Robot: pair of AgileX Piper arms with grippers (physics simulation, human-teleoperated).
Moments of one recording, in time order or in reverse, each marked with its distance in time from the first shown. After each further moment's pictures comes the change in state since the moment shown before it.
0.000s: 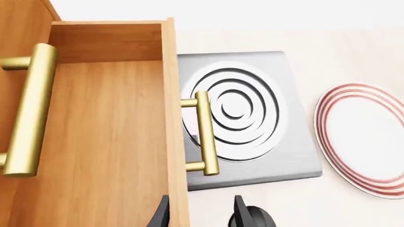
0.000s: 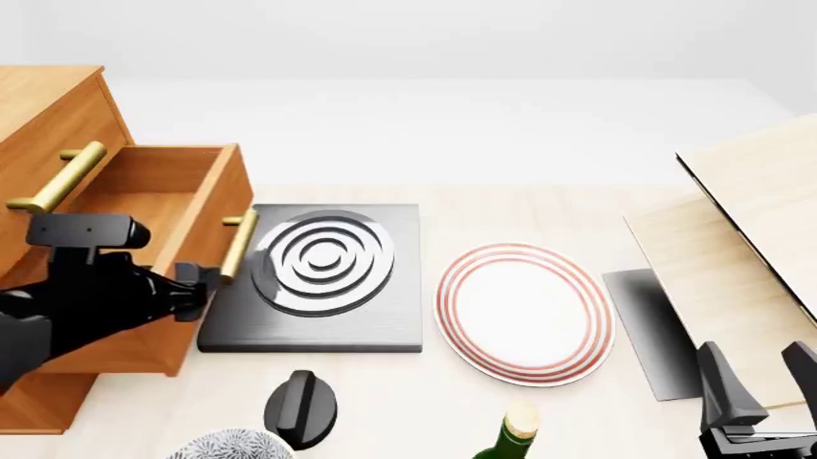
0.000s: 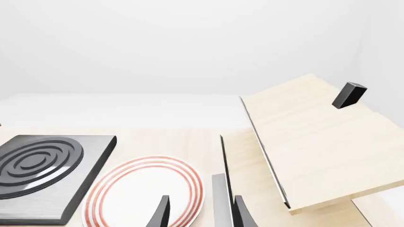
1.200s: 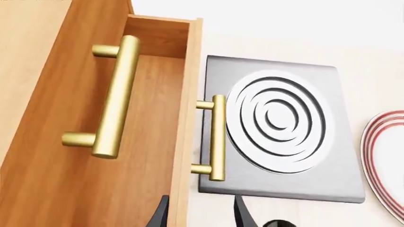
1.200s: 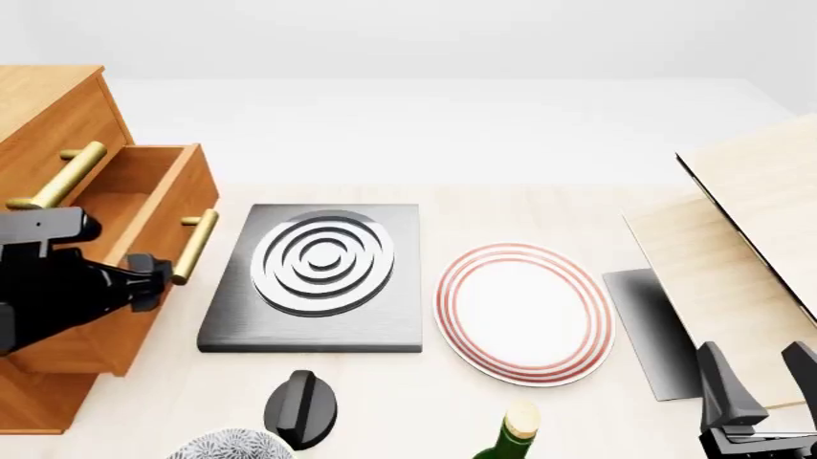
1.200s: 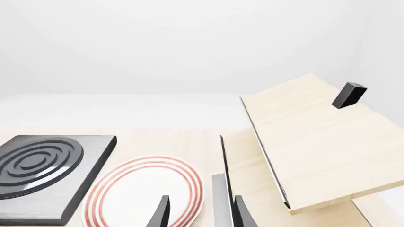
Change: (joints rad) left arm 0.191 0.003 -0.010 0.020 0.038; right arm 0.000 0.000 0.000 0.000 0.000
